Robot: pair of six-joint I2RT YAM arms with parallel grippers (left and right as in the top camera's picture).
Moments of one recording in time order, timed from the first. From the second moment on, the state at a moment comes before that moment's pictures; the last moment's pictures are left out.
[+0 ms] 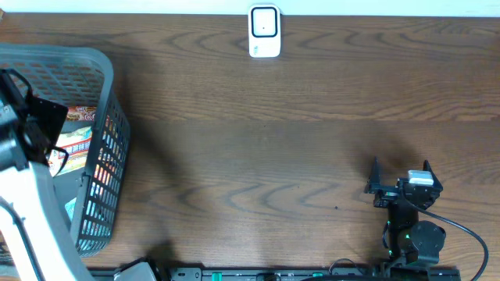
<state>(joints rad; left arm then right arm) 0.47 1.32 1.48 -1.18 -0.21 -0.81 -0.10 0.01 0.01 -0.07 0.01 -0.07</state>
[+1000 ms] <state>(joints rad) 0.61 1.67 1.23 -0.91 -0.09 -0.90 -0.10 0.01 0.01 -0.07 0.01 -0.07</state>
